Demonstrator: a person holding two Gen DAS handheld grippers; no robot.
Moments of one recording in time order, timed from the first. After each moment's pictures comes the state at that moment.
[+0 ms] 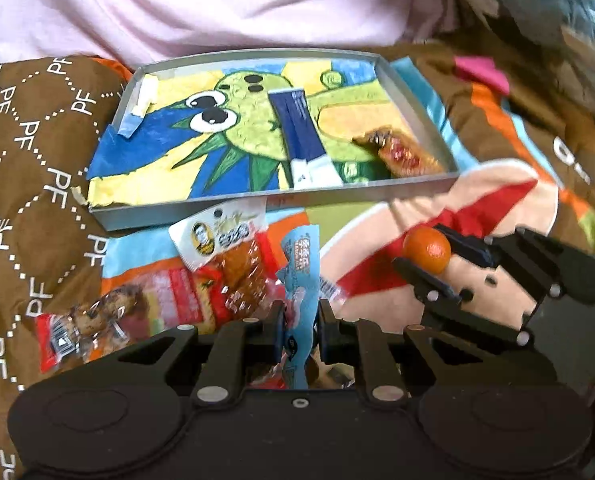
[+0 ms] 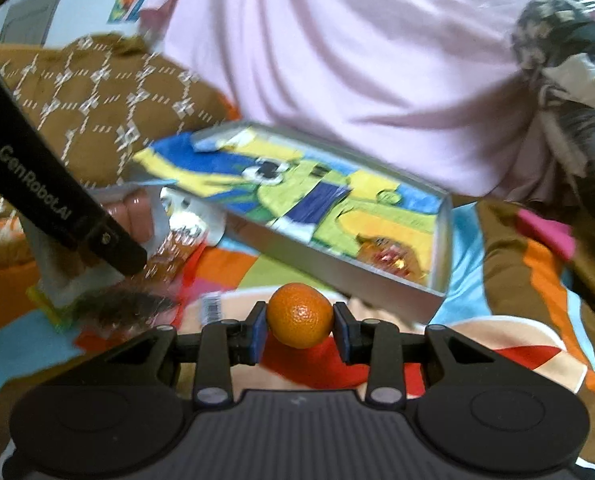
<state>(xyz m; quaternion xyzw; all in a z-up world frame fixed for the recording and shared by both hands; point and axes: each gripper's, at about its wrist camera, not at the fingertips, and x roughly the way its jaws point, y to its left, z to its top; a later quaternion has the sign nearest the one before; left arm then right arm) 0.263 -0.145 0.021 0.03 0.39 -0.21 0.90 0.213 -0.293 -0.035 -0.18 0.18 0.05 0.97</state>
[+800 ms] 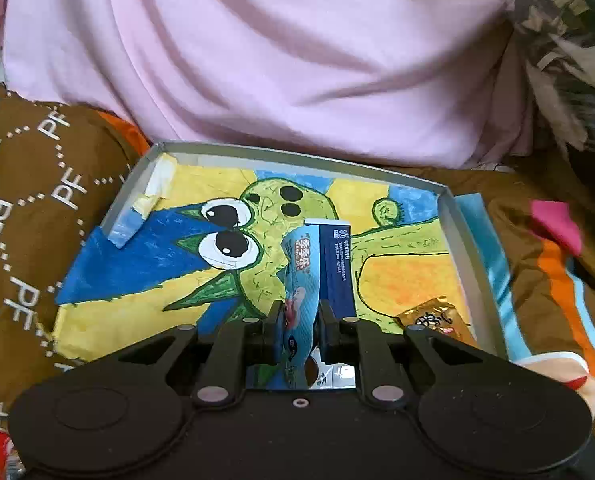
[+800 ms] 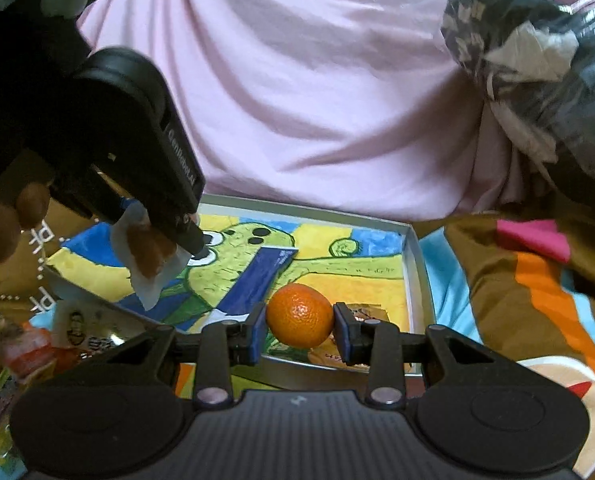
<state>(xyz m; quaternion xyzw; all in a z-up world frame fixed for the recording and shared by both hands) 0.378 -0.182 0.050 -0.06 0.31 -0.14 0.94 0.278 -0.312 -0.022 -0.07 0.10 0.00 0.99</state>
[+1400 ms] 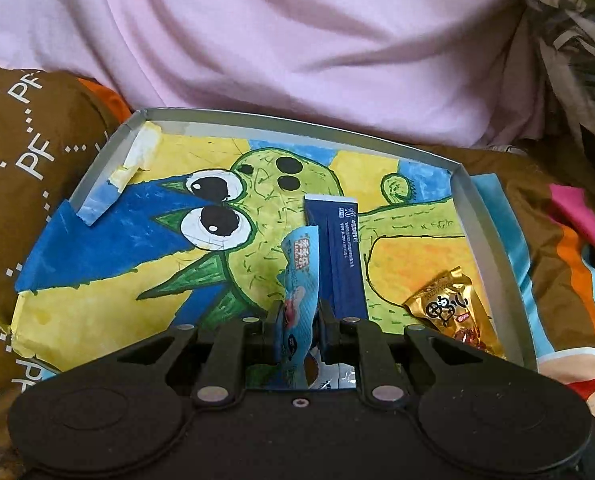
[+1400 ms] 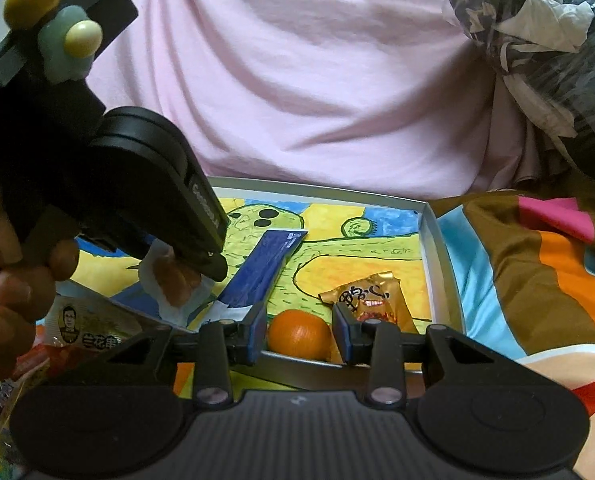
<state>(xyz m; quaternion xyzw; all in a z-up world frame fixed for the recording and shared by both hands) 0.402 -0.188 0.020 -0.07 0.32 -0.15 0.93 0.297 -0.315 -0.028 -0.07 0.13 0.02 0.99</state>
